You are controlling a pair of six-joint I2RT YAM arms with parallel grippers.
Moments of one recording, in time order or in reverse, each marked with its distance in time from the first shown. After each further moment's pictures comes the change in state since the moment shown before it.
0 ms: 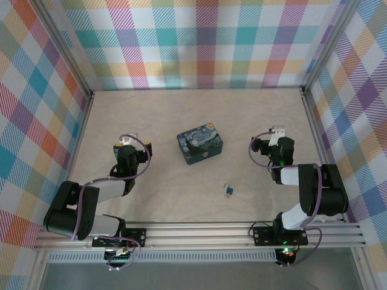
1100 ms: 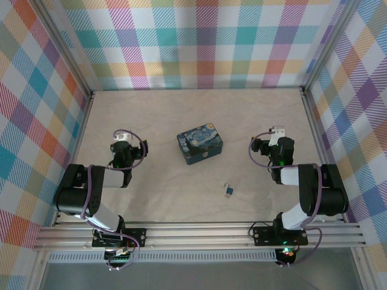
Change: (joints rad) left arm 0.140 0.198 0.062 0.096 0.143 -0.045; right arm 0.000 0.000 0.000 -0.001 0.000 0.000
